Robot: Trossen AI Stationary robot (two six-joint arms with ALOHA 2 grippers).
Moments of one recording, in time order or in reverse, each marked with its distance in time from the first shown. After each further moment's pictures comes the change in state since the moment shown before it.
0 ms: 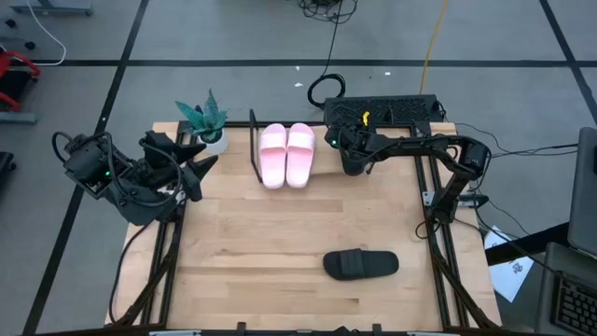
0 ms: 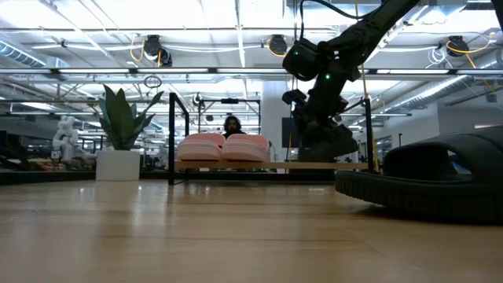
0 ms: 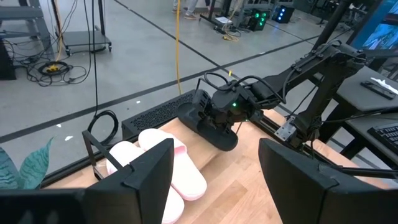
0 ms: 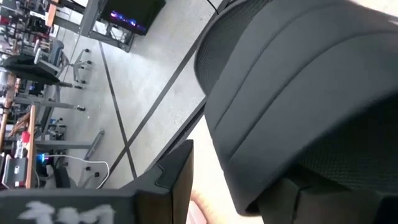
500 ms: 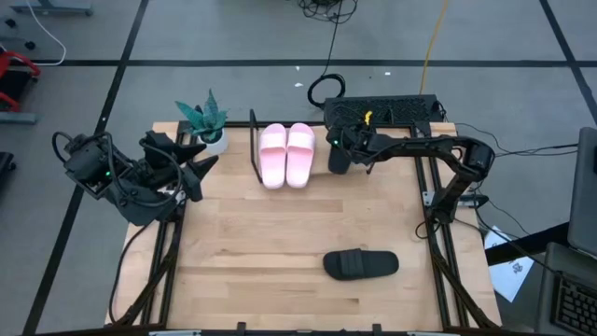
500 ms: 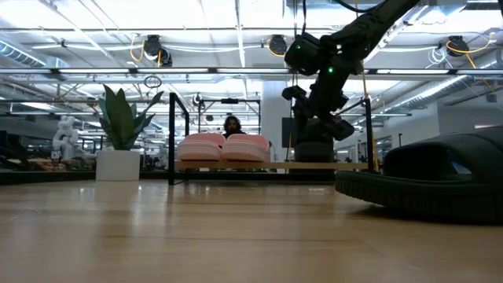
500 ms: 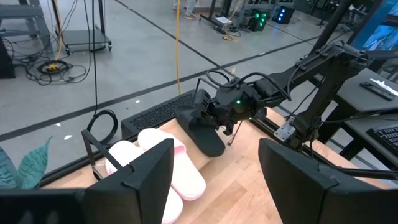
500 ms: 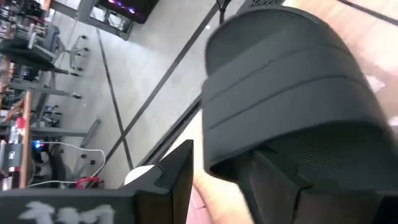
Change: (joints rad) left arm 0.000 0.001 0.000 0.001 0.000 -0.008; right arm 0.006 -0.037 0.001 -0.044 -0.030 -0.031
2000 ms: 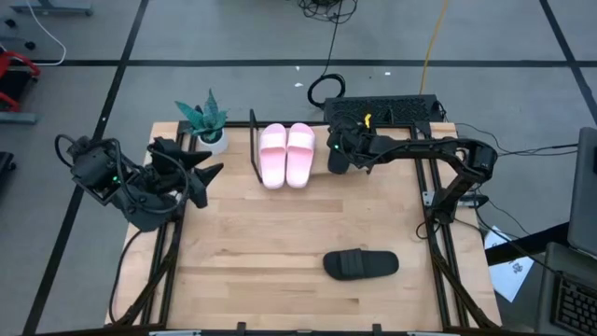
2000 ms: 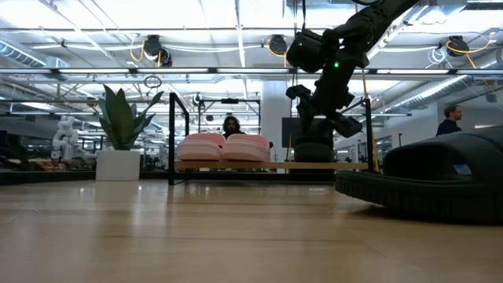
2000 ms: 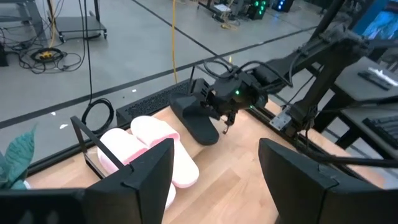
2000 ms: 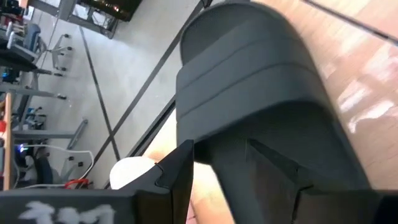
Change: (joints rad) left arm -0.001 0.034 0.000 0.004 0.047 -0.034; right arm 0.031 -0.033 0.000 -0.116 -0.004 0.084
